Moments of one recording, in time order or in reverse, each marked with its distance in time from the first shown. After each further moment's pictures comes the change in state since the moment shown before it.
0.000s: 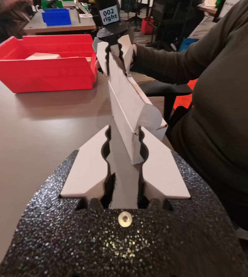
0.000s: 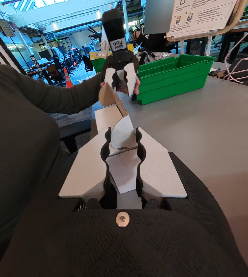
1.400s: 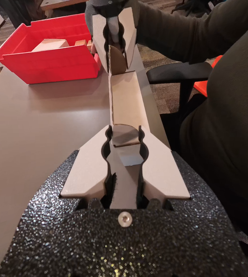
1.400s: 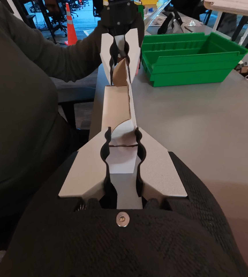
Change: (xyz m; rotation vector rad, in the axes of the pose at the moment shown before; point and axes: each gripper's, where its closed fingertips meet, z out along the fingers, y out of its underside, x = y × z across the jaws) left arm 0.027 -0.004 0.013 -0.154 -0.160 0.052; right arm -0.017 0.009 0.003 -0.245 -0.076 -0.208
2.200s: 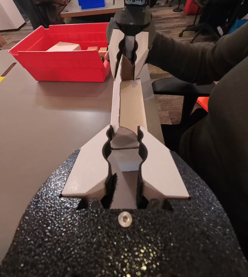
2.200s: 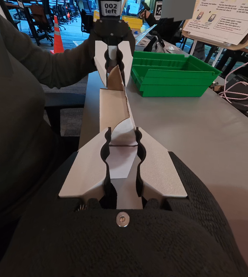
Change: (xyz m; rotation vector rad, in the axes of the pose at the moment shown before) left arm 0.001 -0.004 -0.001 0.059 -0.067 -0.093; right arm 0.000 0.001 0.004 0.091 0.105 -0.084
